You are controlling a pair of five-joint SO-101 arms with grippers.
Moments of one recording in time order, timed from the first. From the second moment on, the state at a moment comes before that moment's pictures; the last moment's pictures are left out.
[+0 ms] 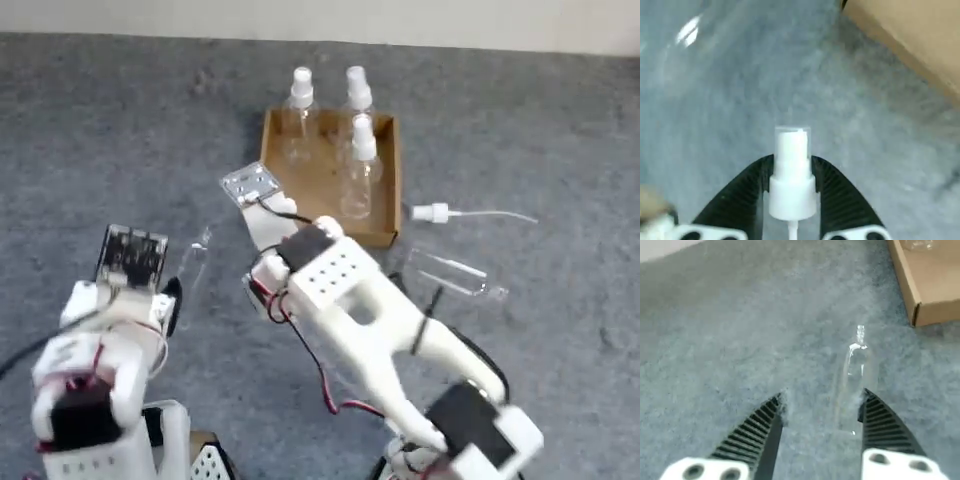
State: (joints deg) left arm -17.1 -83.2 59.6 75.0 -19.8; right arm -45.6 -4.9 18.2 67.4 -11.2
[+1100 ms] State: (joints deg) left arm -16.5 -55.2 50.4 74.9 -21.1; right arm -11.3 -21.7 10.4 99.9 30.5
